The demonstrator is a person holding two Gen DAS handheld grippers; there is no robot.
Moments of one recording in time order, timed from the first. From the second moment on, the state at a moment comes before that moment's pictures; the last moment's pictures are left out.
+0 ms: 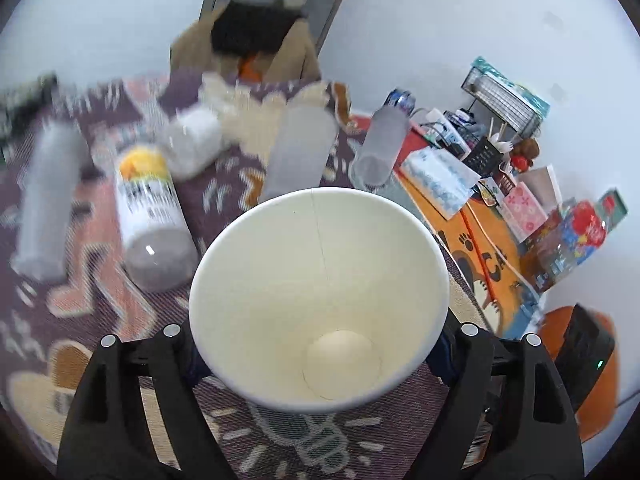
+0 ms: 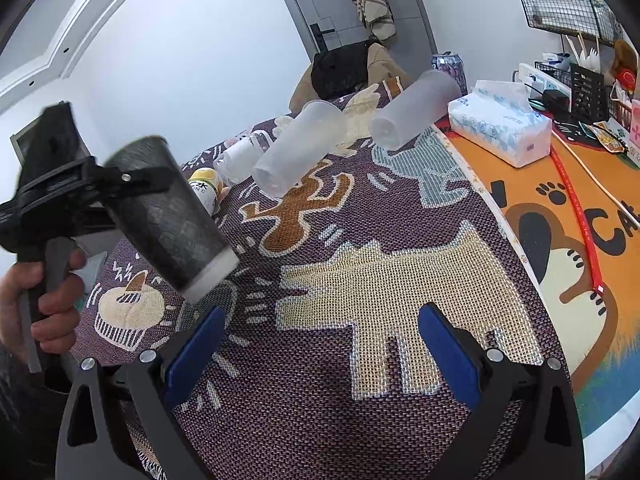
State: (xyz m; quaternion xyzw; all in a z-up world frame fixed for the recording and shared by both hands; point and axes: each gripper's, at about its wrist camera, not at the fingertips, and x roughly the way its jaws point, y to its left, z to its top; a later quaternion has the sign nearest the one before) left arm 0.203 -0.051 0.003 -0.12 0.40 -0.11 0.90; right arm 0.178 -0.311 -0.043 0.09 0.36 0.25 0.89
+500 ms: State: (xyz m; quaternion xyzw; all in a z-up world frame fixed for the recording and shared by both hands) left arm 0.165 -0.086 0.022 0.03 0.33 -0.06 0.94; right arm 0.170 -0.309 -0.040 0.09 0.36 0.25 0.90
